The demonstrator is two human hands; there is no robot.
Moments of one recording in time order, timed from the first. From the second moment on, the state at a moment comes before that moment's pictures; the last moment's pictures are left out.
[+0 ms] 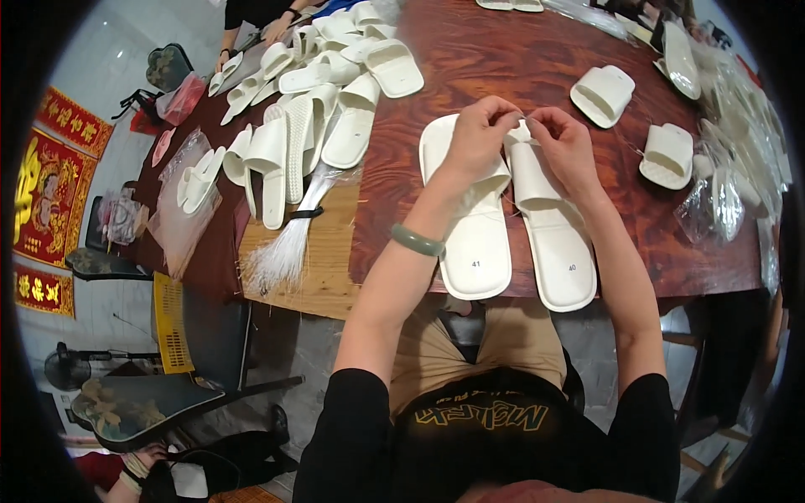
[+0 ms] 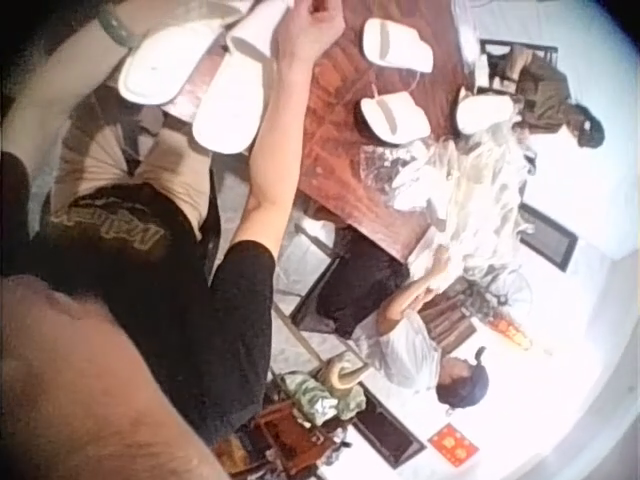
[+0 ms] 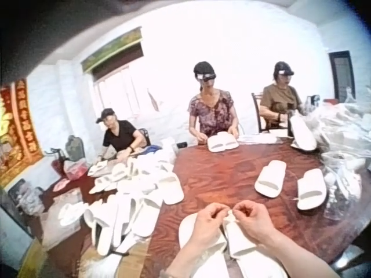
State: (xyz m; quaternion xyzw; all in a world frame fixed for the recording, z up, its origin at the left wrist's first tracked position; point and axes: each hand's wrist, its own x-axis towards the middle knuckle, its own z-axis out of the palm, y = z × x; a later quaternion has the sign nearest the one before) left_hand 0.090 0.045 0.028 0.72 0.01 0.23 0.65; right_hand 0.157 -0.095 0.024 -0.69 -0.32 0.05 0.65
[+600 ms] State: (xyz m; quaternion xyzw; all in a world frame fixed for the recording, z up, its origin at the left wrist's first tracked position) left_hand 0.087 0.051 0.026 0.74 0.01 0.23 0.64; right_hand 0.154 -0.093 0.026 -0.72 -0.34 0.00 0.60
